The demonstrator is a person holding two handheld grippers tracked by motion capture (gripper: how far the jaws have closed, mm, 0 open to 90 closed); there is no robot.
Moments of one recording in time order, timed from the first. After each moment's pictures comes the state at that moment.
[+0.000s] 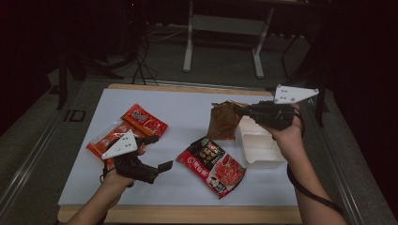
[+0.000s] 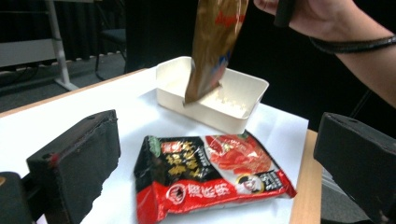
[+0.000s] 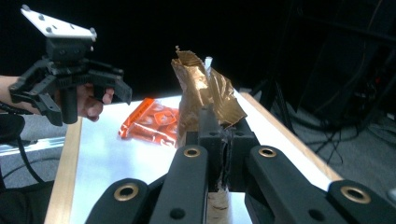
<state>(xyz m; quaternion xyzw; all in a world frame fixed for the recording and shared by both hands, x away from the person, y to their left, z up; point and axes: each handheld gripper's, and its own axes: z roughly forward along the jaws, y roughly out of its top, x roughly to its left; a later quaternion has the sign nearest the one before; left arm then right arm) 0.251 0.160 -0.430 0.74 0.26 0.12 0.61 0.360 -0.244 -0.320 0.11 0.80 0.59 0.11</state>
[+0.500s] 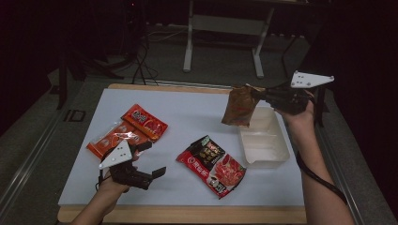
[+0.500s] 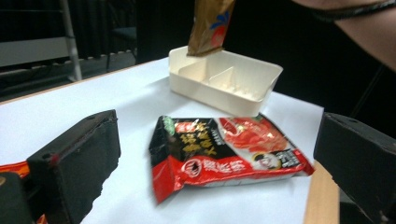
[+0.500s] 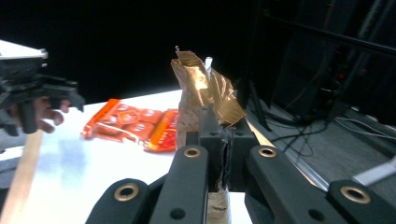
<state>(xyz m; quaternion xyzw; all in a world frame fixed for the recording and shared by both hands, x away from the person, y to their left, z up) 0.245 0.174 -0.464 0.74 0.27 0.14 0.60 0.403 -0.286 -0.315 0.14 0.79 0.58 0.14</state>
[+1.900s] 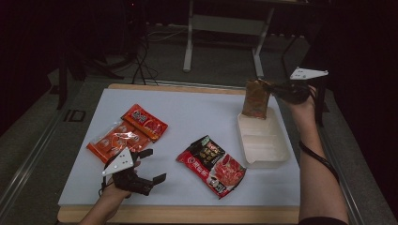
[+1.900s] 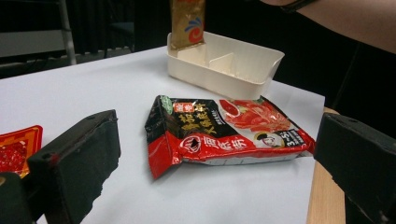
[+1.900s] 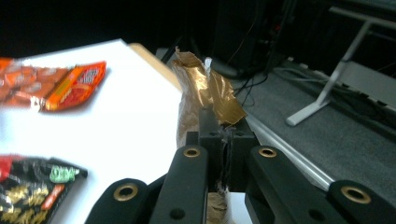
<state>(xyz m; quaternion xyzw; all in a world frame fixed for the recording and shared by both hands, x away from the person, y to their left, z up) 0.242 0.174 -0.495 0.73 0.27 0.13 0.61 0.487 -0.340 -0.363 0.24 0.81 0.50 0.20</state>
